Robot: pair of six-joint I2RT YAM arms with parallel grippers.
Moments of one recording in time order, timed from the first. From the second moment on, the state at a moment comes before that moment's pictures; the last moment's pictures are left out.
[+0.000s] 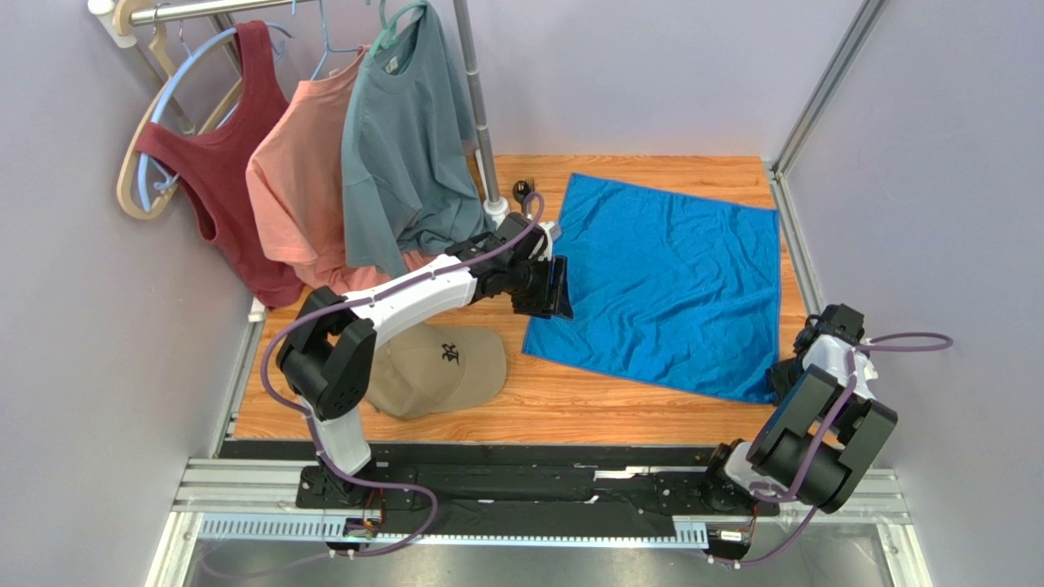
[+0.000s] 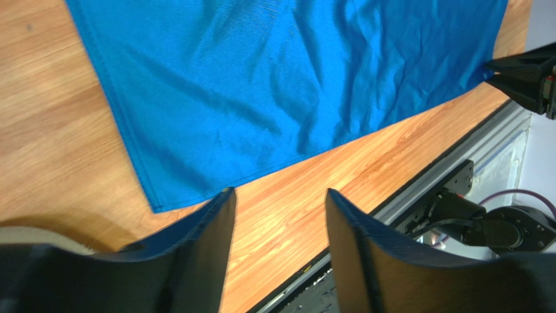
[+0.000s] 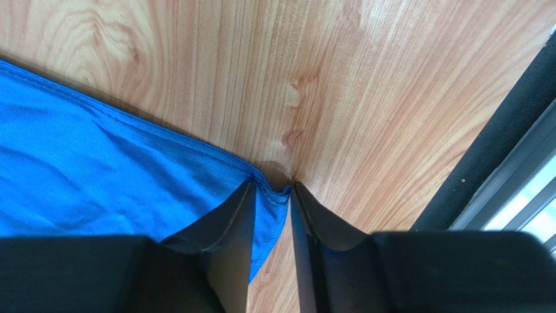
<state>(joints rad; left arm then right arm) -0.74 1.78 1.35 -0.44 0.29 -0.59 -0.66 1.32 0.65 -0.62 0.16 0.67</state>
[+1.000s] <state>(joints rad) -0.78 1.82 1.22 -0.53 -0.03 -0.67 -0.62 1.25 0.65 -0.63 0.17 0.65</state>
